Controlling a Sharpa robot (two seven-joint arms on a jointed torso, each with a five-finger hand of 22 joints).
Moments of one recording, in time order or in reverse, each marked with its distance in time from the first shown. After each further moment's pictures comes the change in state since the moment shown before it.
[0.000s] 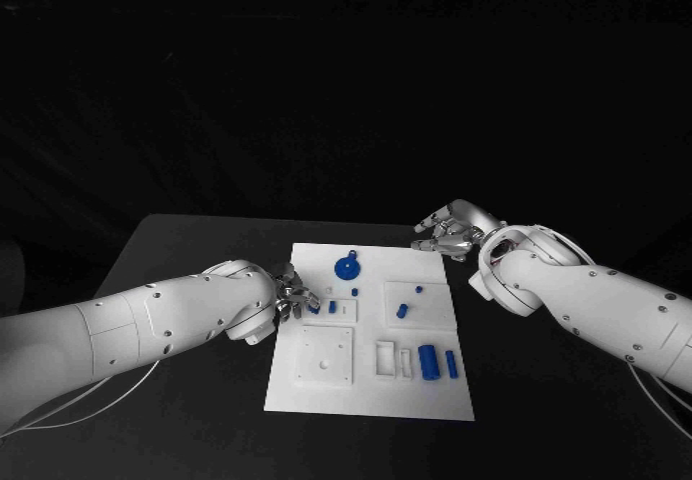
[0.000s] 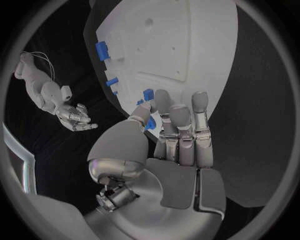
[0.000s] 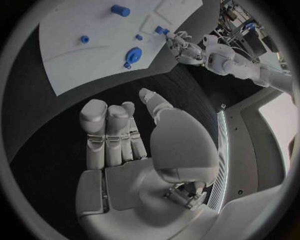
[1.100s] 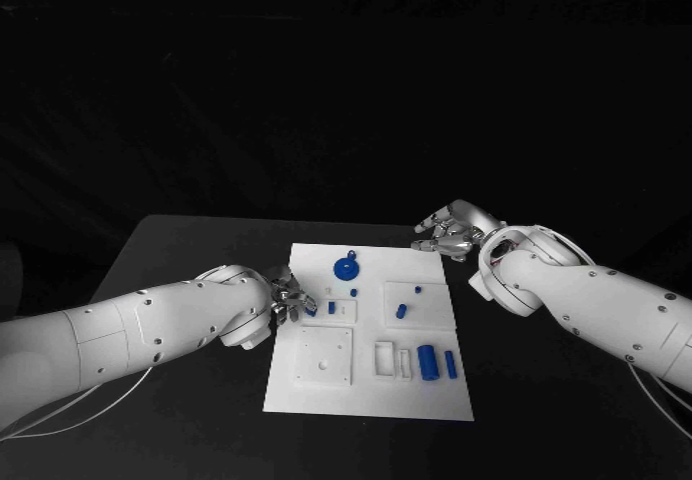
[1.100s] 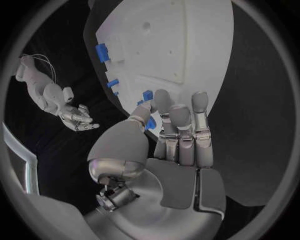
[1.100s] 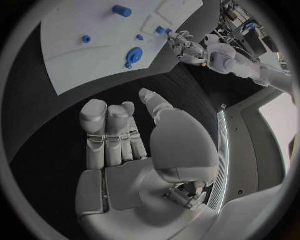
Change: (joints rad) left arm -0.008 -0.033 0.002 0.041 -0.019 -0.031 0.012; left_hand 0.006 -0.001 0.000 -0.001 -0.006 0.000 0.000 -0.011 0.058 0.000 0.000 0.000 0.000 0.005 -0.002 -0.005 0.005 0.000 0.000 0.000 0.000 0.001; right arm 0.000 -0.003 0.000 0.000 0.000 0.001 0.000; right_hand -0.003 0.003 0.000 0.000 0.004 0.000 0.000 0.000 0.000 0.000 0.000 0.000 0.000 0.000 0.000 0.000 0.000 0.000 0.000 0.000 0.000 0.000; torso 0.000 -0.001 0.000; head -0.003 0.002
